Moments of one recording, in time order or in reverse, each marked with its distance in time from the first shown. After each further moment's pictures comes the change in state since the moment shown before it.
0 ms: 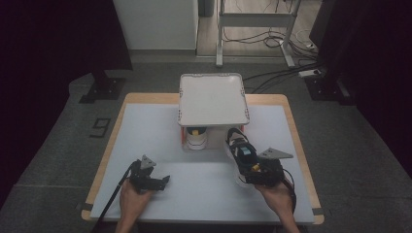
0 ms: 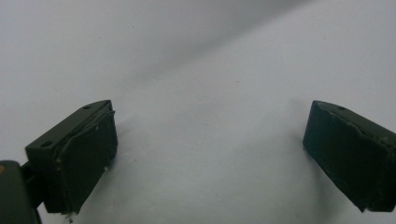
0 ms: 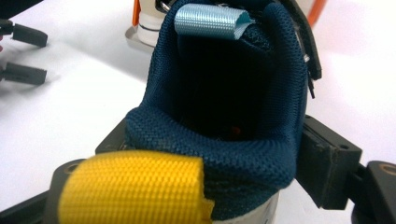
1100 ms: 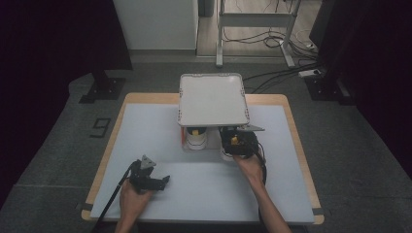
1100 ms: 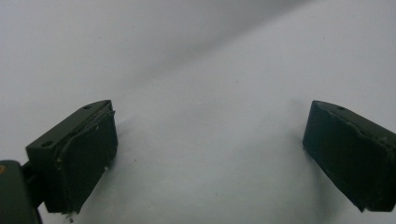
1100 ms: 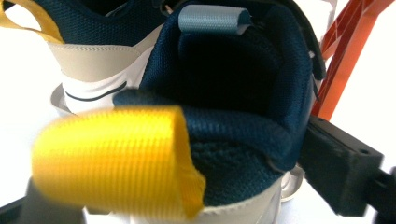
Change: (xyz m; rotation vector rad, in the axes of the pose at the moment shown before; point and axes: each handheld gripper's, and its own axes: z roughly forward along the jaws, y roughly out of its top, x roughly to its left) left arm 0.000 0.000 0.000 -0.003 0.000 0.000; right arm -0.021 0.047 0.109 -0.009 -0.088 0.093
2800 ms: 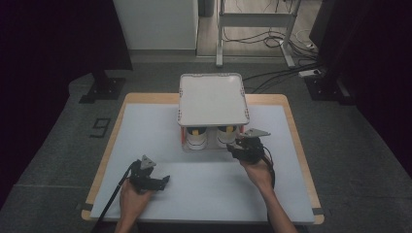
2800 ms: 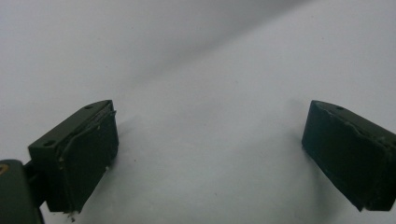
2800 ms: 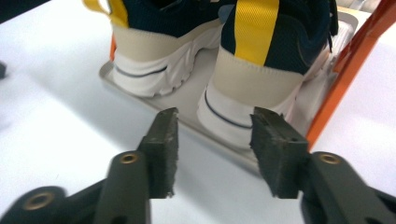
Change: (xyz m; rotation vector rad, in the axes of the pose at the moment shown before) left arm 0.000 0.000 0.000 0.000 -0.001 0.004; right arm 0.003 -0.006 -0.036 -0.015 0.100 -0.135
